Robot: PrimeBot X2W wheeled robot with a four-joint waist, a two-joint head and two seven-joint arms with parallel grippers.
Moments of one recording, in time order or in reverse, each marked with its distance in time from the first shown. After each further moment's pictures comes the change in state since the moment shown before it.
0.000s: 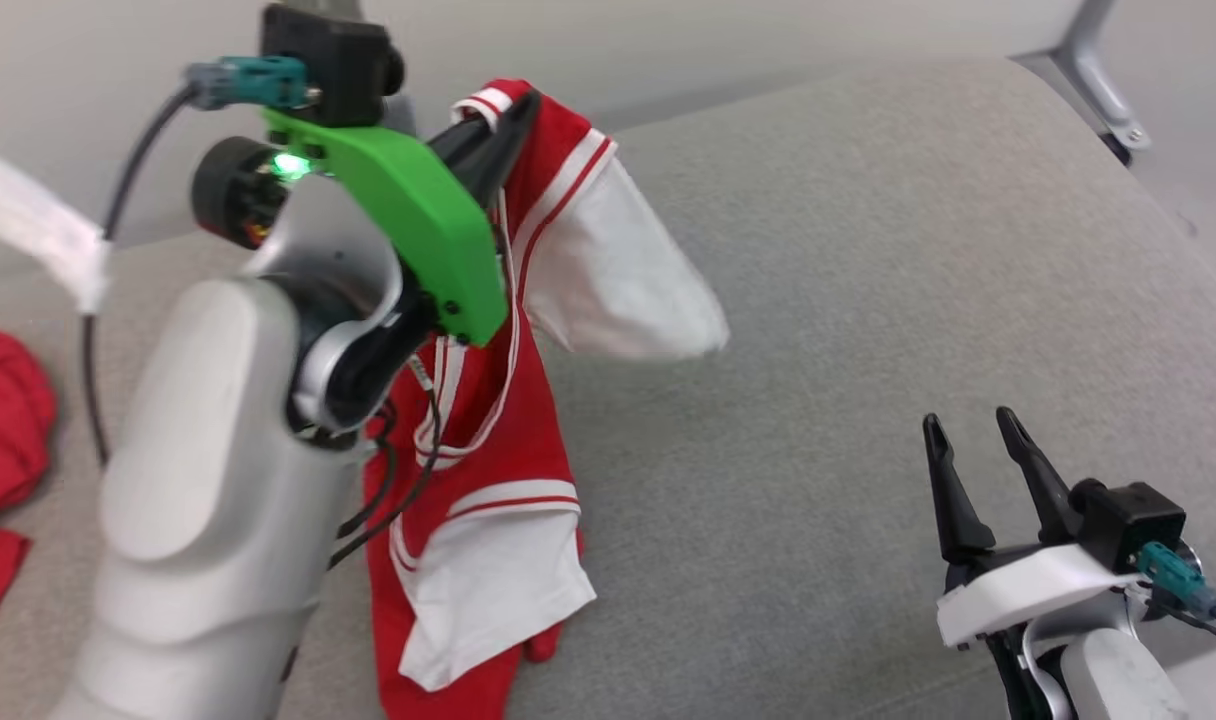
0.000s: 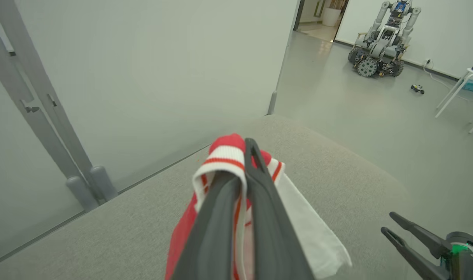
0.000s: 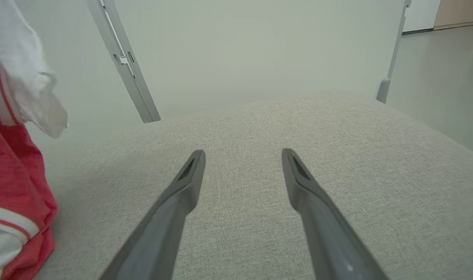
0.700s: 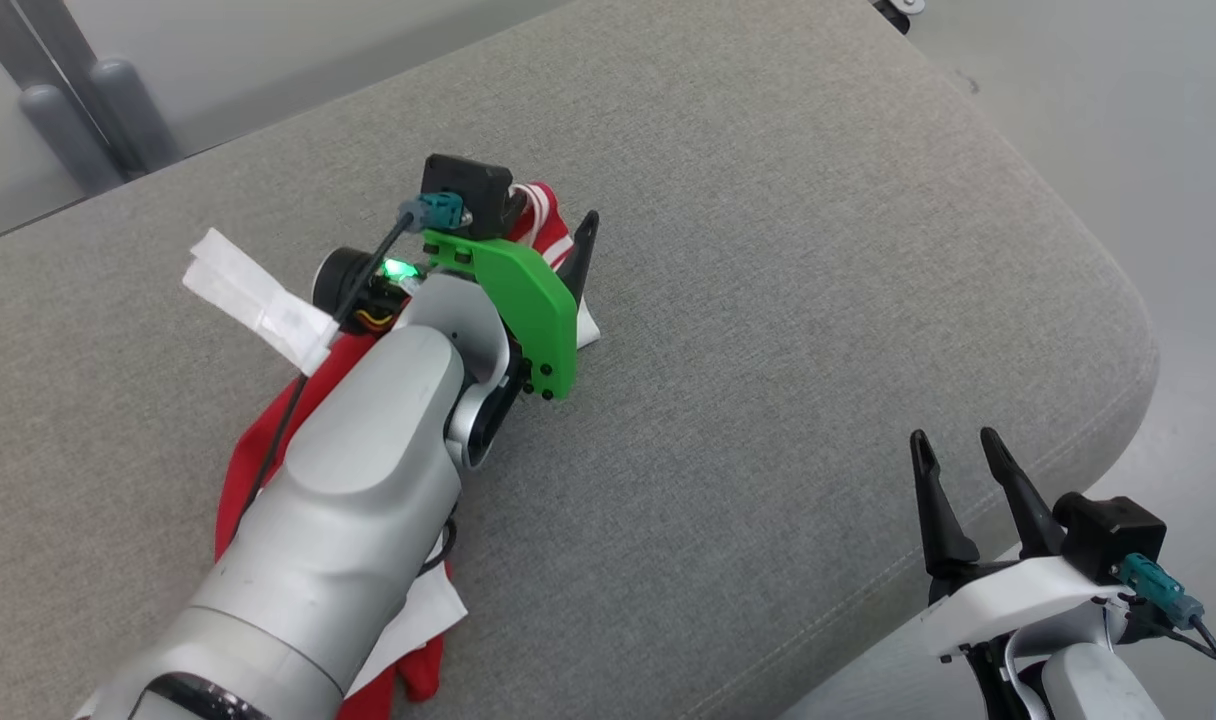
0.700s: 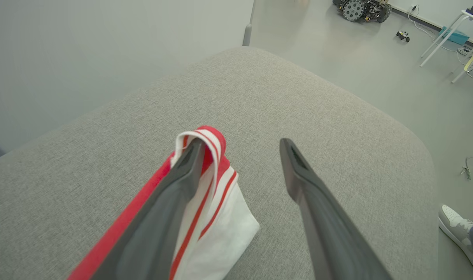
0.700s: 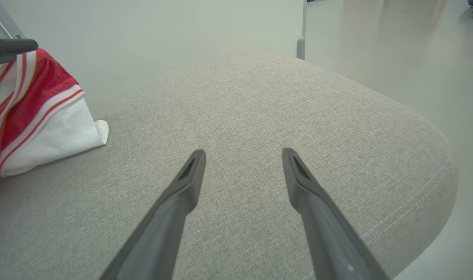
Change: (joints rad) left arm -0.164 -0.093 -0.372 0.746 -0.049 0.091 -0.526; right arm -0.014 0.058 -0.018 0.056 0.018 0.000 0.000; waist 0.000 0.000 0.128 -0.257
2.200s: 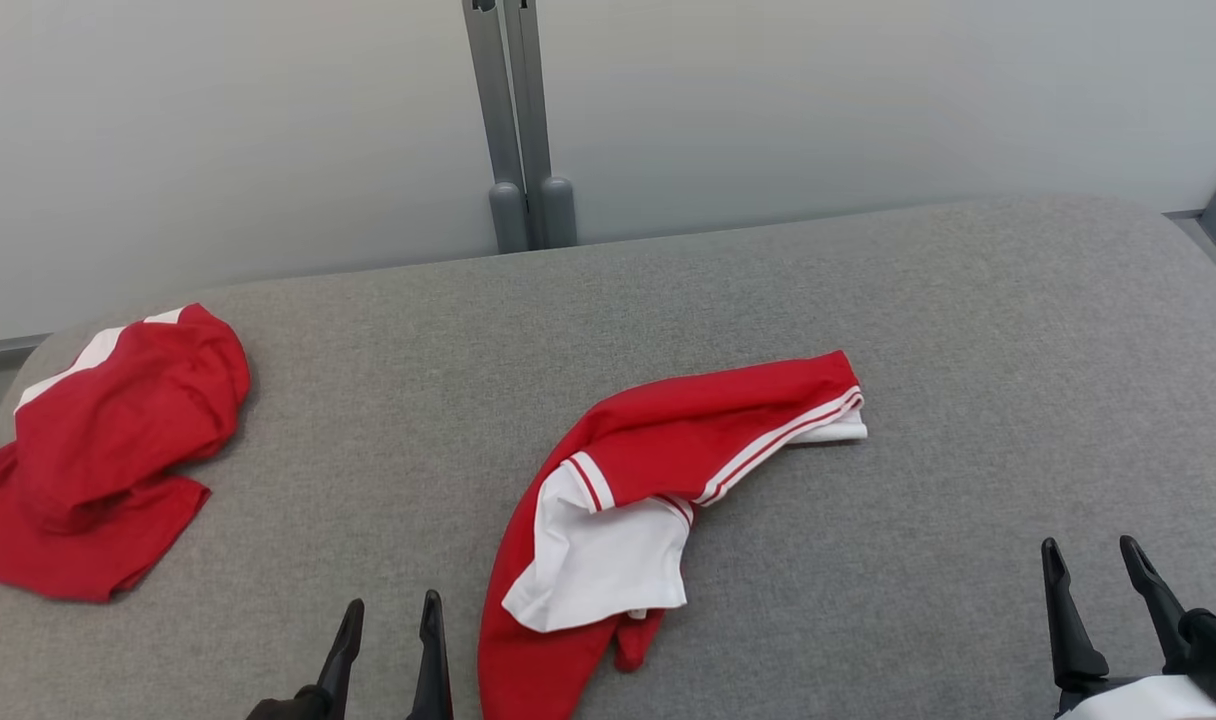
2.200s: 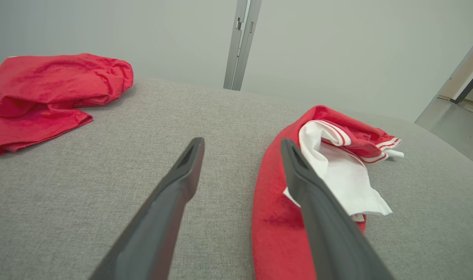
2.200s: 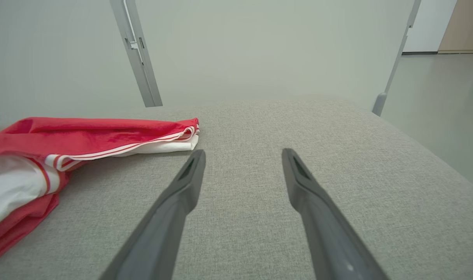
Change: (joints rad) left arm 1.088 0.009 0.474 -0.680 0.313 0.075 -0.336; right arm 0.260 -0.091 -0.146 -0.132 -0.089 0.000 0.000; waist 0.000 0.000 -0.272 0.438
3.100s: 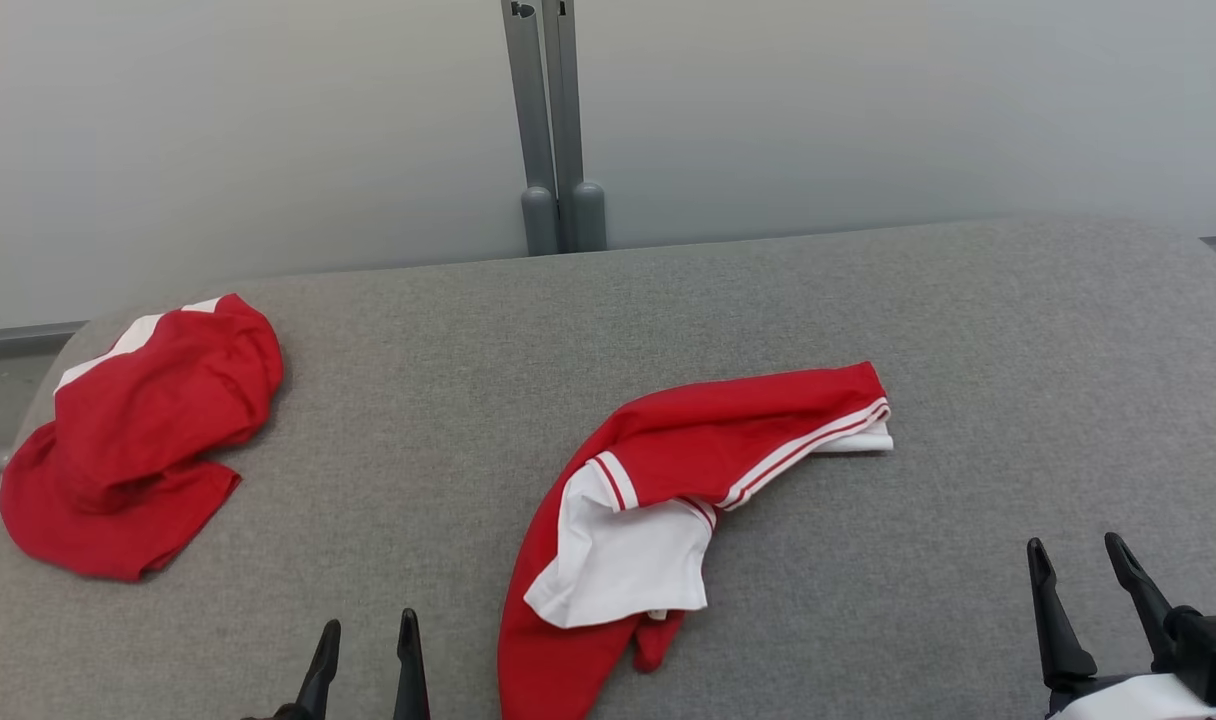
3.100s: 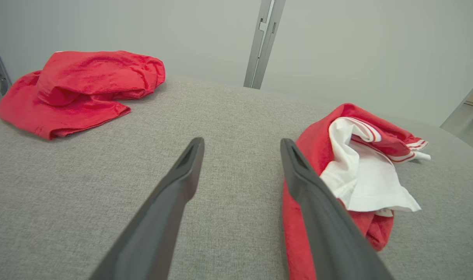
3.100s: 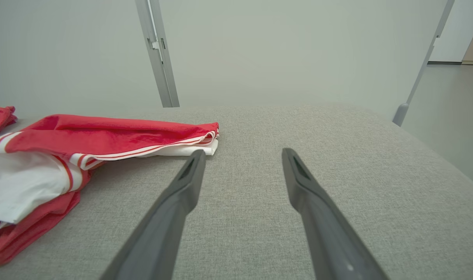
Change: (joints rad) left arm 0.027 -0.006 0.059 0.013 0.027 -0.020 0.000; right arm -0.002 -0.010 0.030 -0.005 -0.008 0.000 0.000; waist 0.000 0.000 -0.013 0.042
